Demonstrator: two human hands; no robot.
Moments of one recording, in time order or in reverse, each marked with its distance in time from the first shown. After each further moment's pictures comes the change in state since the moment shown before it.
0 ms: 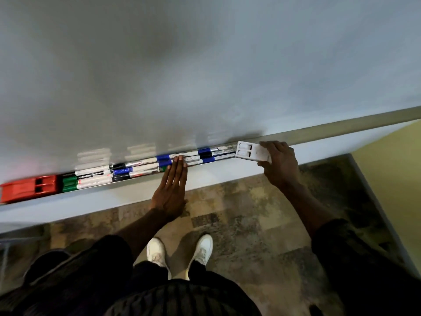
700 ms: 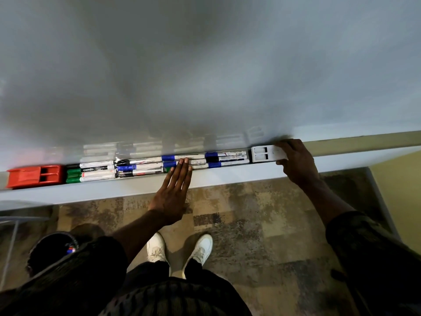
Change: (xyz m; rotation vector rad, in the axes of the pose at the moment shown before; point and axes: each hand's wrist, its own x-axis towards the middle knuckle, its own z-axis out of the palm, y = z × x) left_hand 0.000 -0.001 0.001 0.071 -0.069 0.001; right_hand 0.061 0.063 0.017 0.003 -0.102 -0.183
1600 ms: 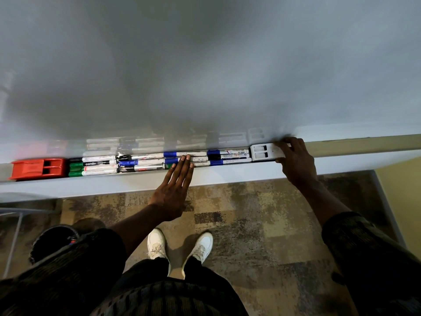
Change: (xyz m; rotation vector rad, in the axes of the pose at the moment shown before) left_hand 0.000 -0.001 -0.002 -0.011 -0.005 -0.011; right_hand -0.001 -0.010 0.006 -0.105 0.036 -0.037
